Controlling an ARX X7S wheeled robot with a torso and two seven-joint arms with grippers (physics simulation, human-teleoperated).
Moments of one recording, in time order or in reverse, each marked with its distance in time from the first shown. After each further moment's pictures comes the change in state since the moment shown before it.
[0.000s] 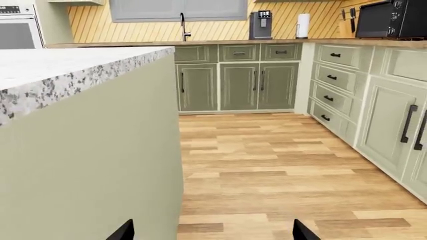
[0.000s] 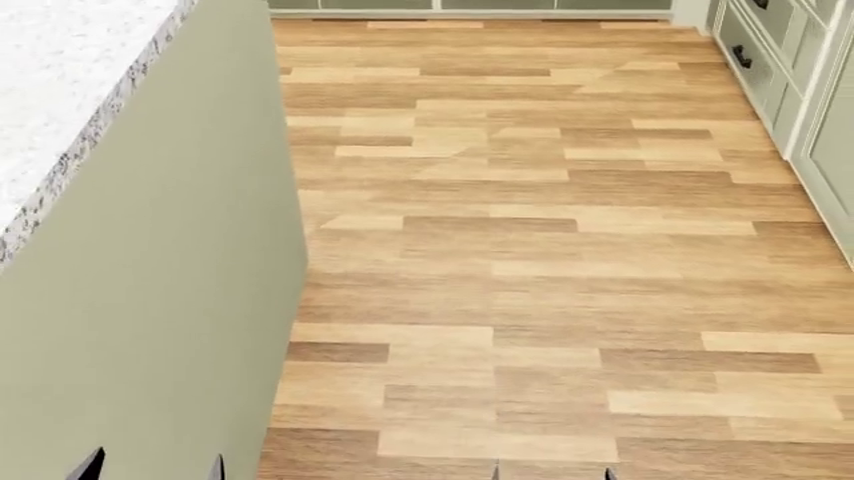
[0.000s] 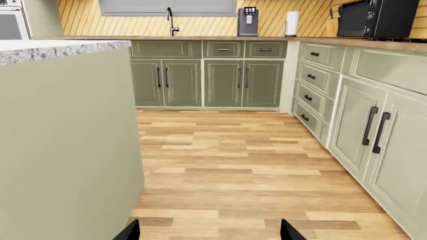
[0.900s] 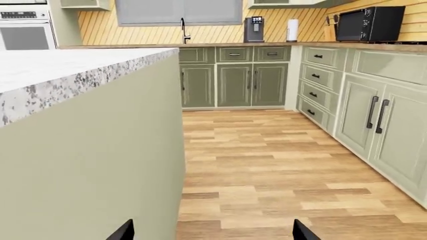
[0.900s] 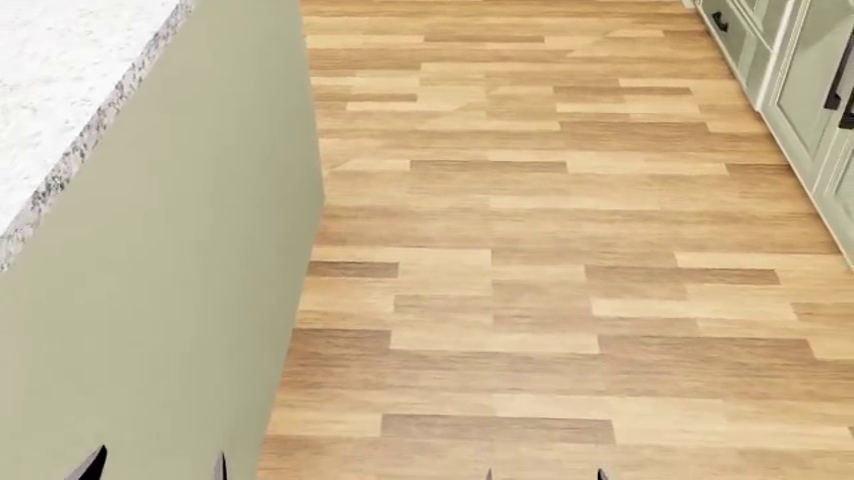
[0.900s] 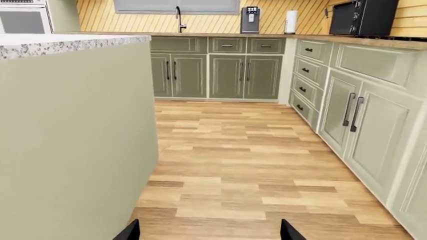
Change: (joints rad) left arm -0.008 -0.042 0.054 -0.010 -0.044 0.025 -0.044; right arm 0.013 0.041 -0.060 0.016 0.036 -0.003 0.040
